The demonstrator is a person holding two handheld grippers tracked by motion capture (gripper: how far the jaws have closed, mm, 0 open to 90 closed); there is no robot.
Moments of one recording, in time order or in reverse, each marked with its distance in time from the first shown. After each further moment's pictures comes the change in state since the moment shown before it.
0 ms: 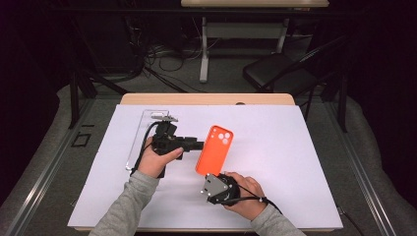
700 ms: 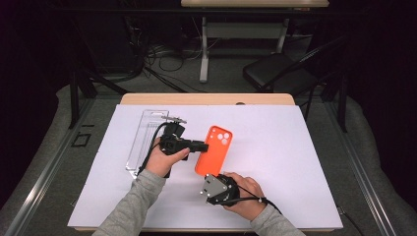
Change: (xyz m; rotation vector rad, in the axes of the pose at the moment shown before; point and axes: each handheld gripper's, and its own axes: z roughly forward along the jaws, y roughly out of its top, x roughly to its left) left arm 0.000 0.002 0.021 0.067 -0.012 -0.013; right arm 0.000 0.001 0.000 0.004 -0.001 -0.022
